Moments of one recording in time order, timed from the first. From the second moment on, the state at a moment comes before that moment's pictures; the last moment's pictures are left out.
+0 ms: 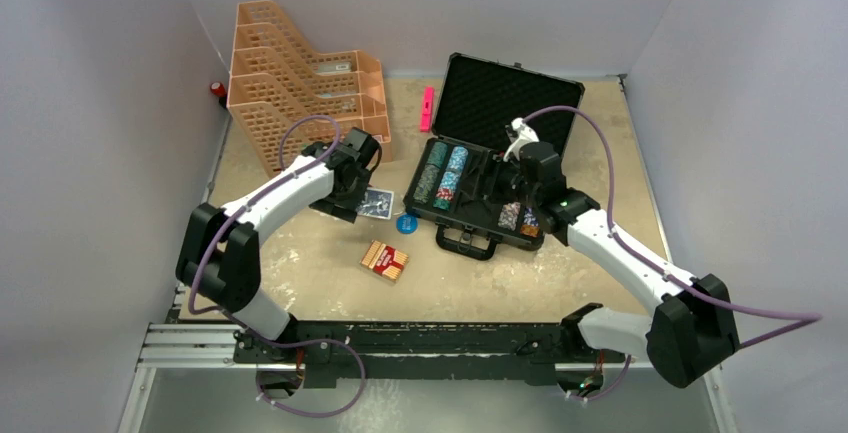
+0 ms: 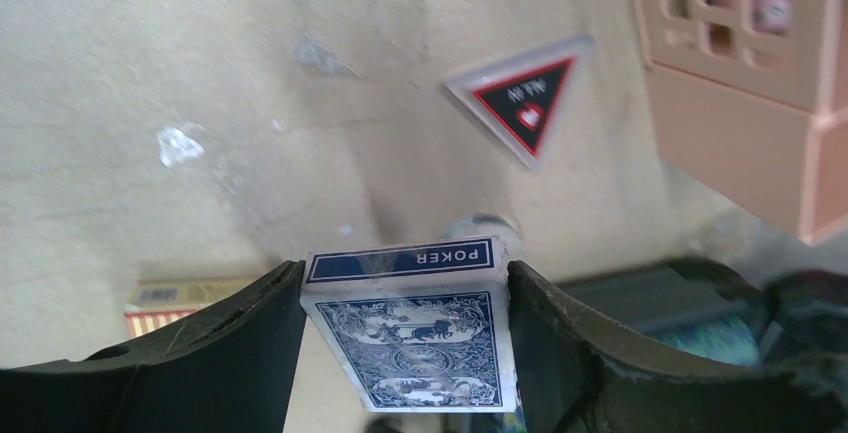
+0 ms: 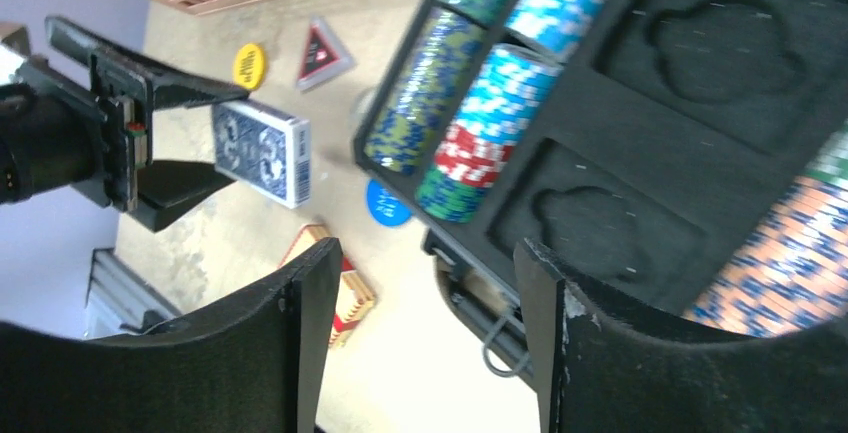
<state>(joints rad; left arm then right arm) -0.50 1.62 1.18 -0.94 -0.37 -1.77 0.46 1.18 0.80 -0.16 -0.15 0.59</state>
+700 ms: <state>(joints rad) -0.49 1.49 1.17 -0.72 -0.04 -1.77 0.67 1.40 0.90 0.23 -0.23 0.66</state>
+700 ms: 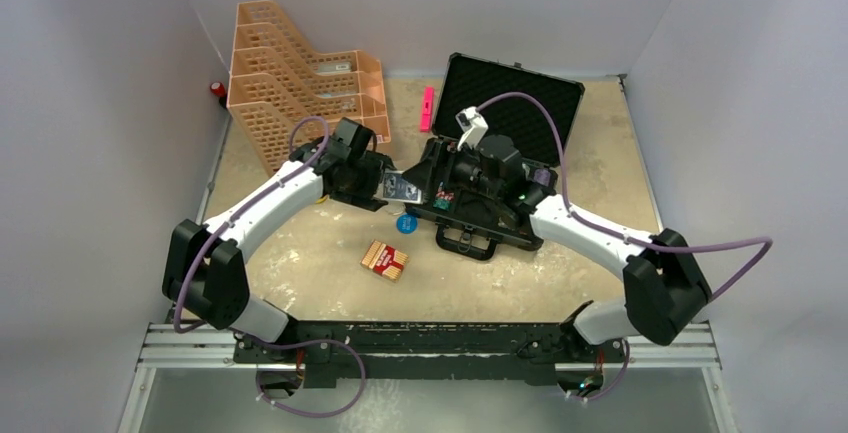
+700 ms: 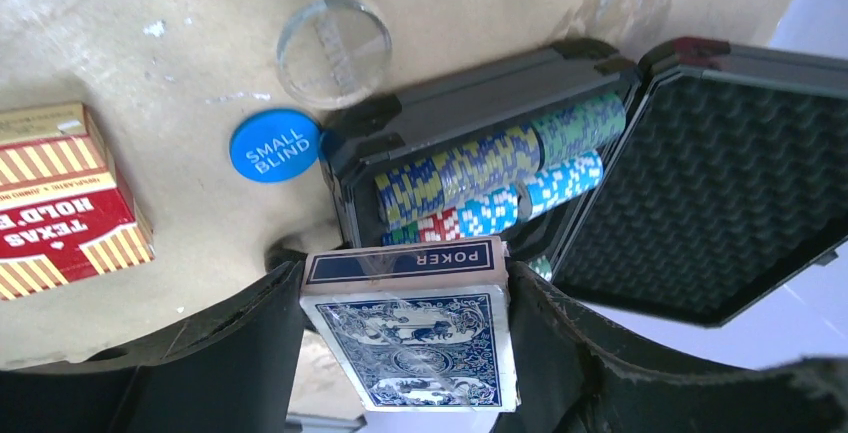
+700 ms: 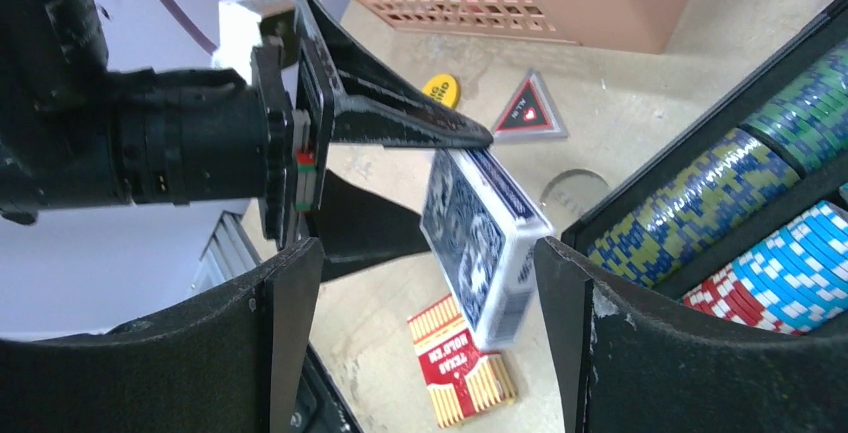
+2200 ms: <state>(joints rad) -0.45 1.47 1.12 -0.58 0.04 -1.55 0.64 1.51 0.89 0.27 -0.30 0.80</state>
